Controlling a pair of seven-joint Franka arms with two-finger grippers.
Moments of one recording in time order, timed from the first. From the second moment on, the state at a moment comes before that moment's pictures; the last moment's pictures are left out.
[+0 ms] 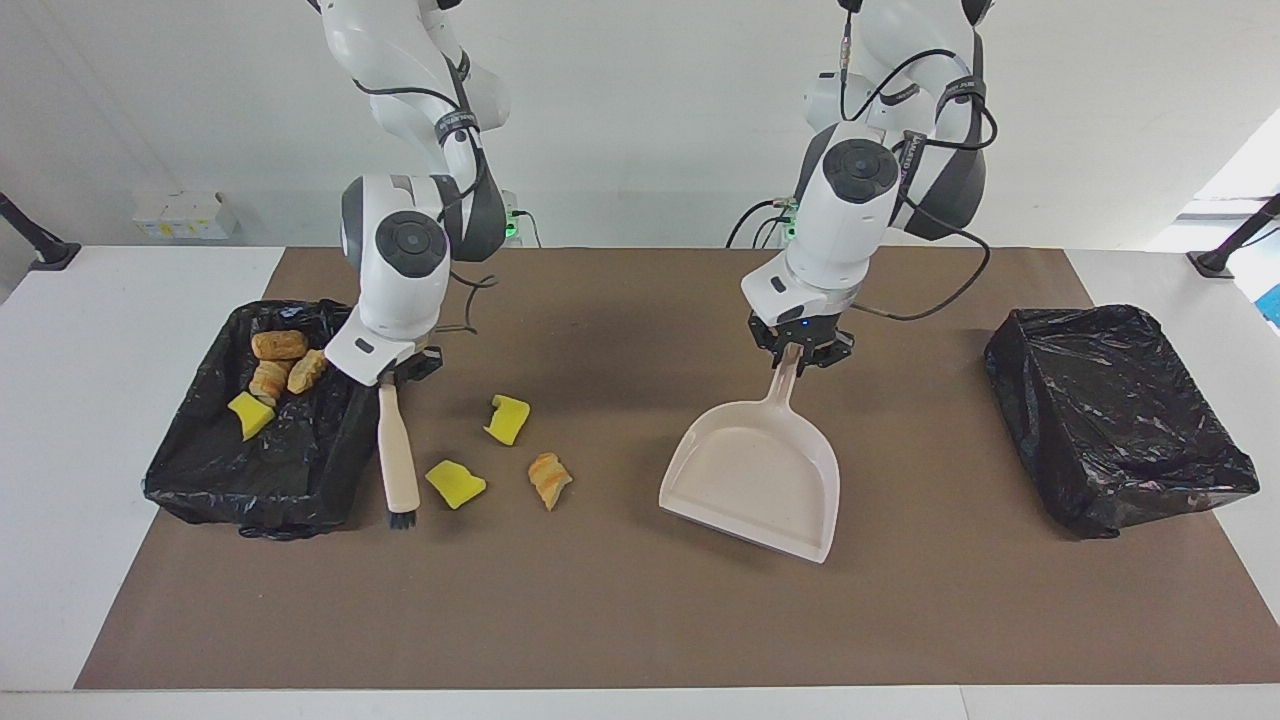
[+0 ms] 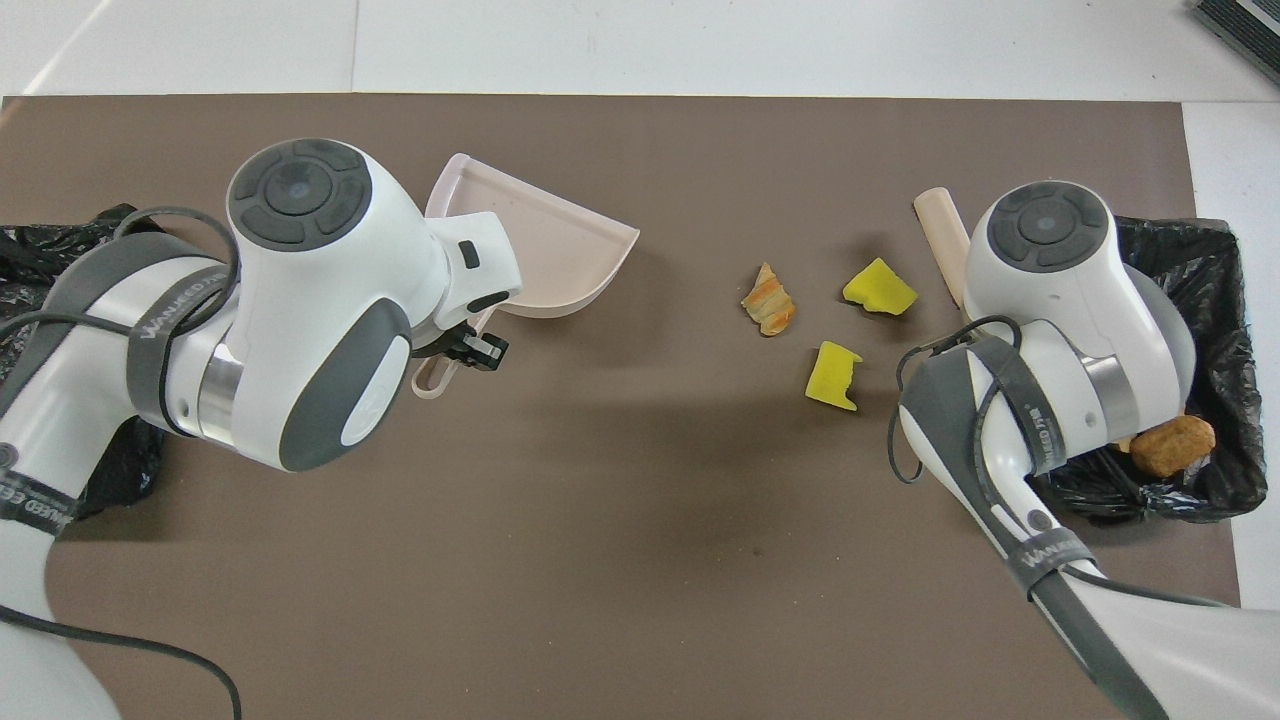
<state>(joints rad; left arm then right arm) -0.41 0.21 -0.03 -1.66 -0.01 1.81 0.13 0.12 0.23 0.07 -1.86 -0.40 1.86 0.11</state>
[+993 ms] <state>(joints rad) -0.43 0.21 -0.04 -1.86 0.05 1.93 0.78 0.27 0.31 0.08 -1.88 0.16 1.89 0.26</state>
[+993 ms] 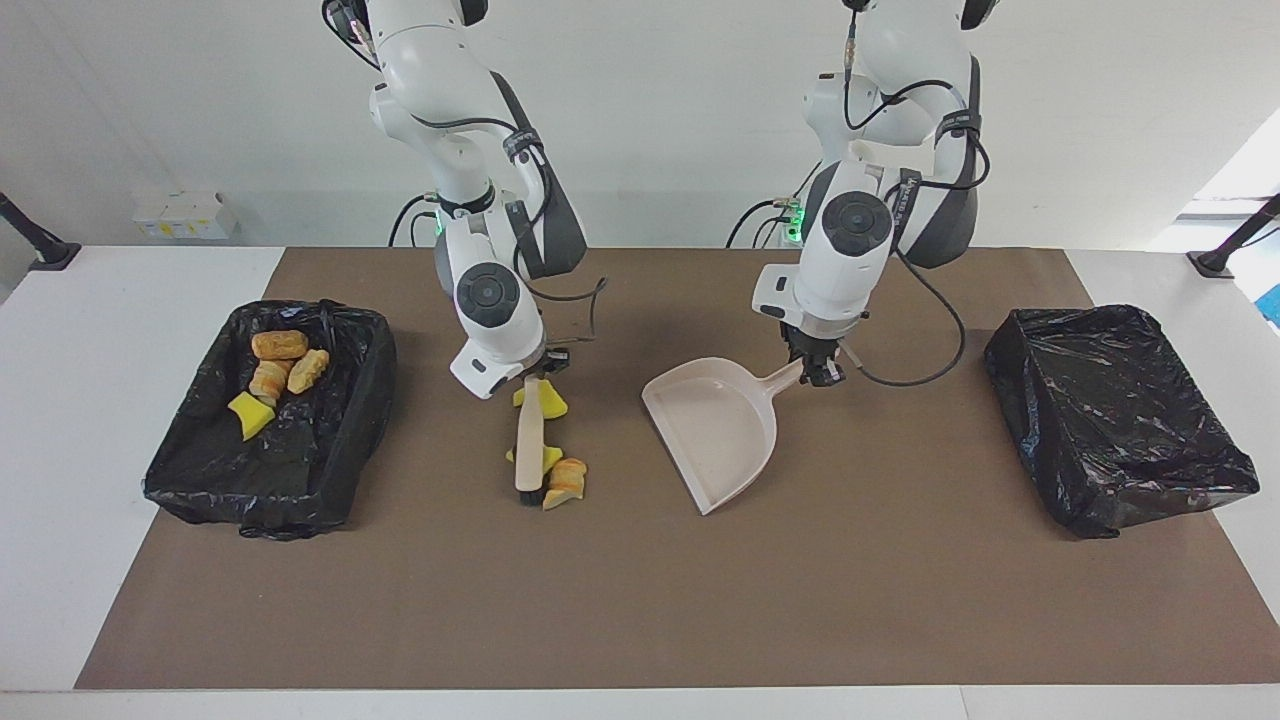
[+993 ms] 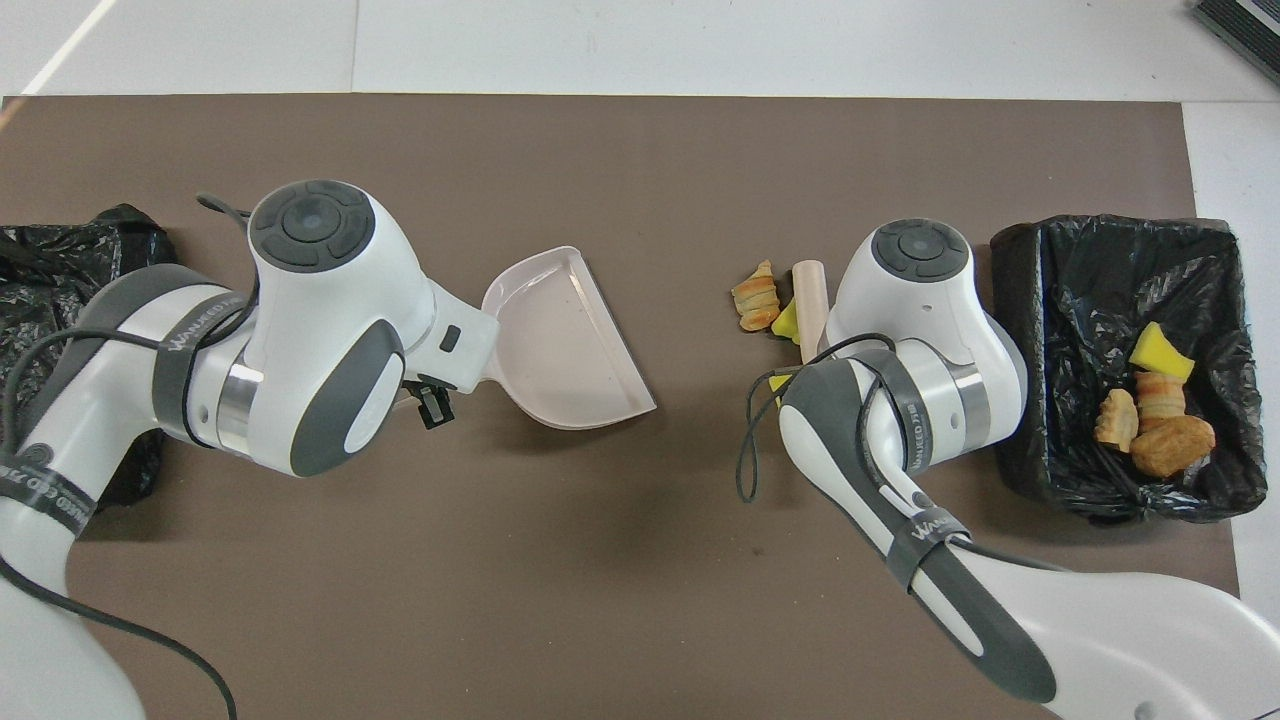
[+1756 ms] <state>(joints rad) -0.45 0.21 -0.04 -1.96 0.05 2.12 0.86 0.38 0.30 0.09 -1.84 0.41 1.94 0.34</state>
